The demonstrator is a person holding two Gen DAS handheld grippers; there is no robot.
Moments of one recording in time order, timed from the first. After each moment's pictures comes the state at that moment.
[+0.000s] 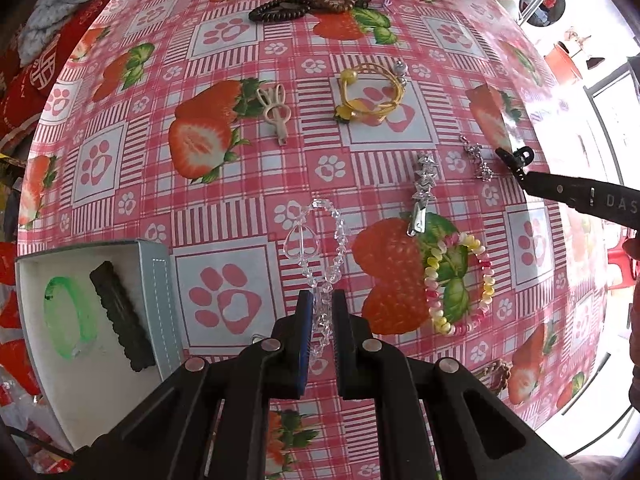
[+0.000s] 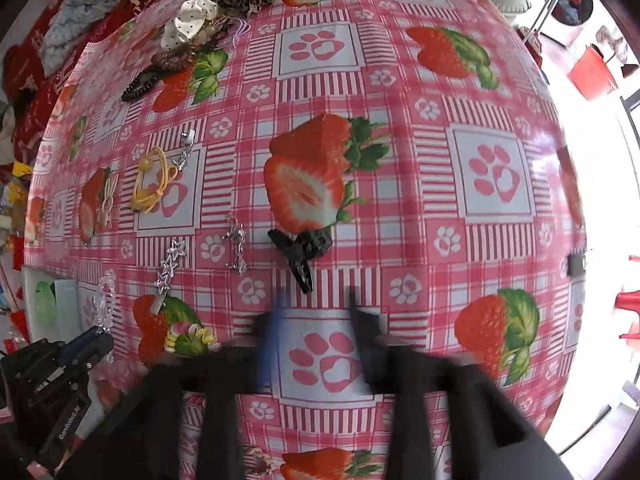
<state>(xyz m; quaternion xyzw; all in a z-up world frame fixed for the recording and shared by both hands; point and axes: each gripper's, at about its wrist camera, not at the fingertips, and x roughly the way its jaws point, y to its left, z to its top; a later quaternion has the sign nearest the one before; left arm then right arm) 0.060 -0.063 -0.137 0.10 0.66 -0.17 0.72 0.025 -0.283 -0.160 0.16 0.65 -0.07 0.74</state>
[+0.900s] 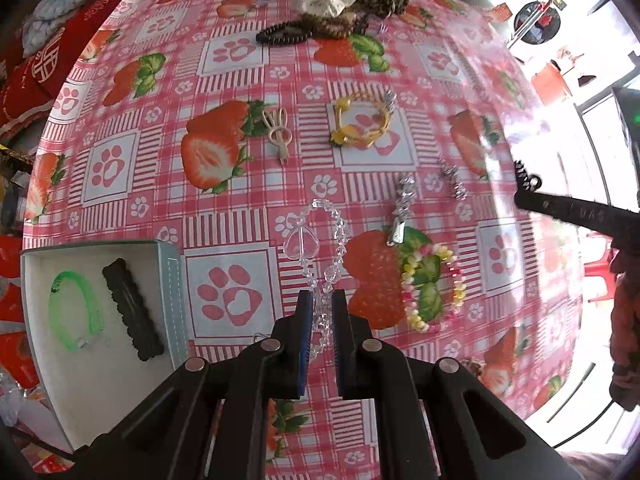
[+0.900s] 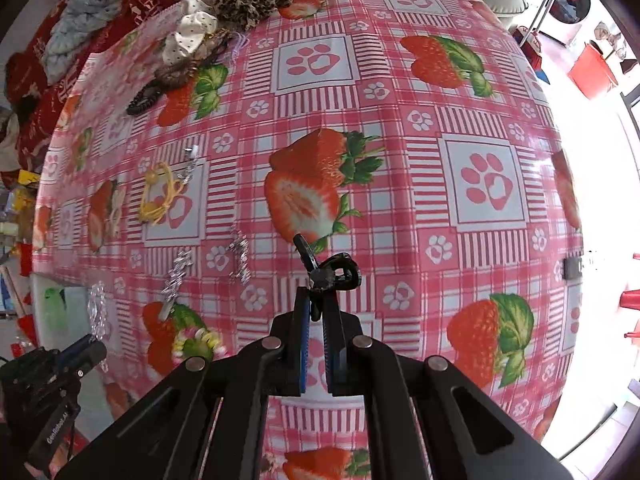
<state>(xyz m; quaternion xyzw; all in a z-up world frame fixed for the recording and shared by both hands) 0.059 -0.048 -0.109 0.07 0.65 -0.18 0.73 0.026 -0.291 -0.149 0.18 0.64 -0.06 0.75</state>
